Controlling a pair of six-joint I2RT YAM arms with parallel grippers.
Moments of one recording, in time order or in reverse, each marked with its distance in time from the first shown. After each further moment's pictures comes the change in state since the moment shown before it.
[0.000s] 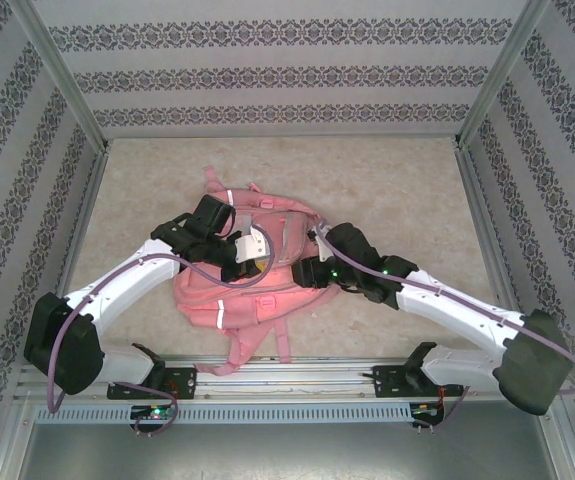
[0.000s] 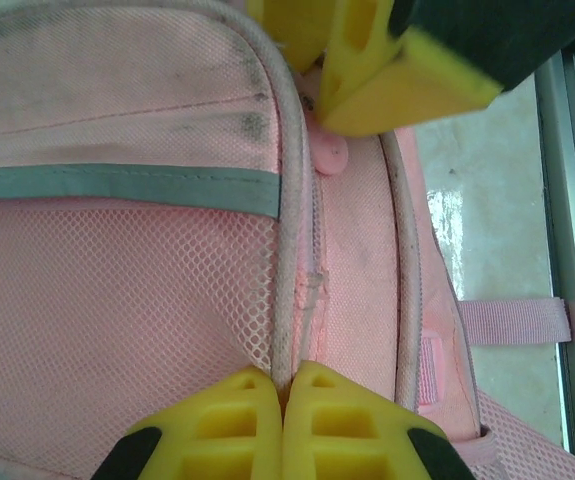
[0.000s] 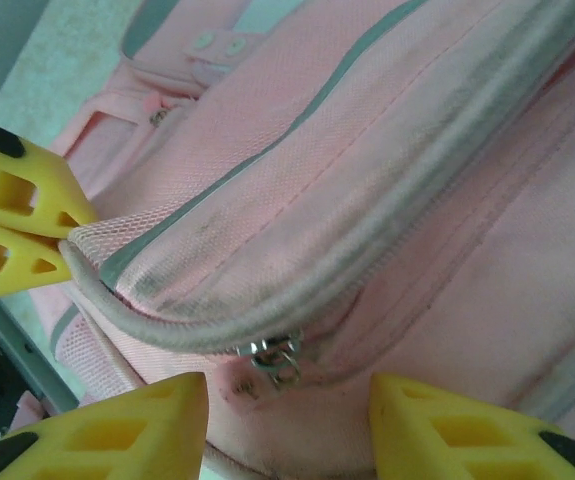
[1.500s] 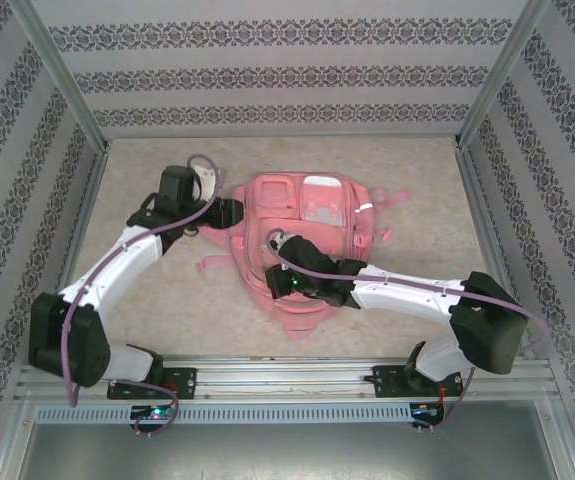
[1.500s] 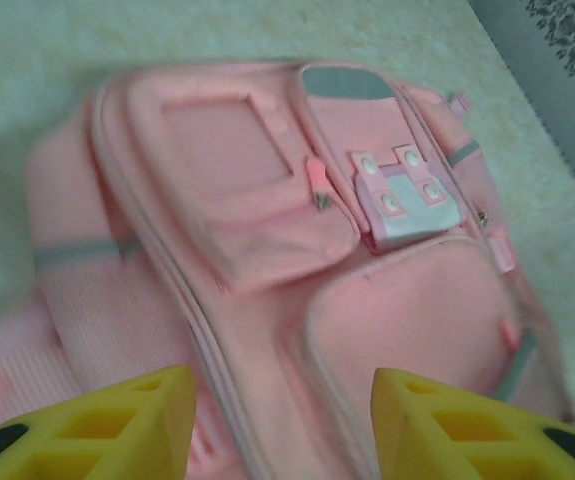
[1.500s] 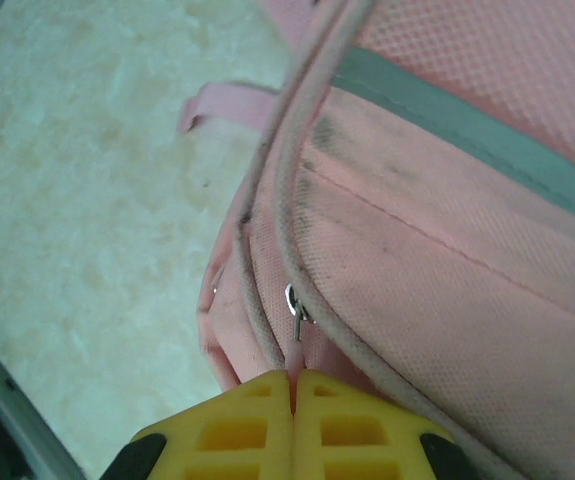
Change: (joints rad) left arm 0.225 0.006 0.008 0.311 -0.175 -1.065; right arm 0.187 0.286 0.103 0.163 0.133 0.121
